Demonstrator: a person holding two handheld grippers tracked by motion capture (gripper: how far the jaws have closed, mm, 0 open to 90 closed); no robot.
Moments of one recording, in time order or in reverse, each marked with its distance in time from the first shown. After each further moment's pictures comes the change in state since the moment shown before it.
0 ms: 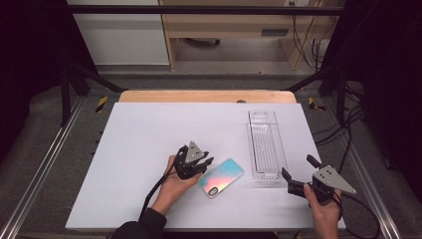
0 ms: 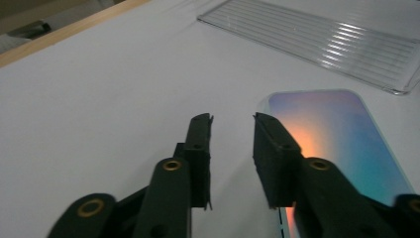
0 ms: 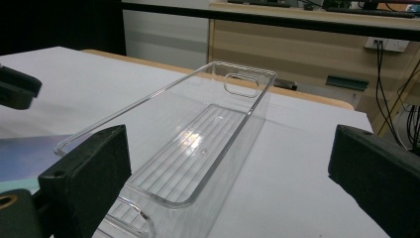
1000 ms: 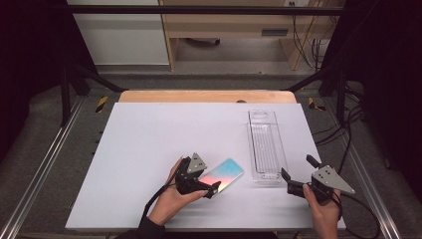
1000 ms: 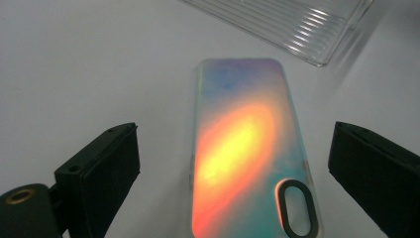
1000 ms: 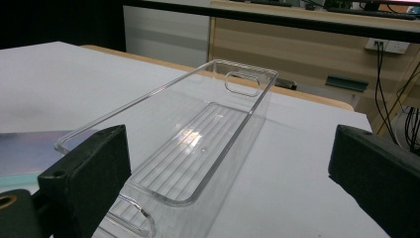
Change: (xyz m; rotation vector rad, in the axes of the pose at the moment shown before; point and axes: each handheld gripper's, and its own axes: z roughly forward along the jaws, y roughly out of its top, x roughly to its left) left arm -0.033 -0.002 -0.017 0.106 -0.133 -0.056; right arm 0.001 0.000 0.001 0.008 -0.002 -0.023
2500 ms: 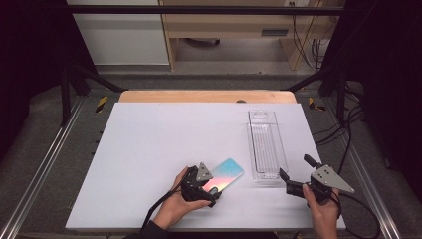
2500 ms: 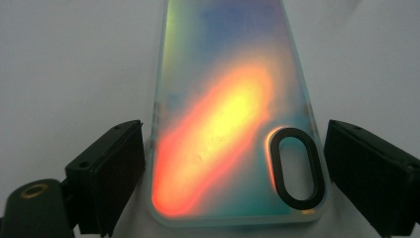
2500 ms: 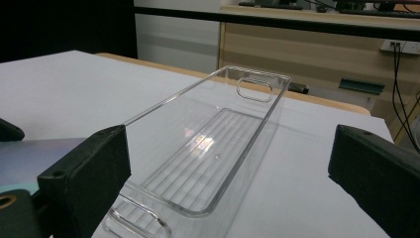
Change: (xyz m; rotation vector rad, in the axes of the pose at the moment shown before) left arm -0.012 -0.022 0.021 0.116 0.002 0.041; right arm 0.002 0.002 0.002 -0.018 0.045 0.022
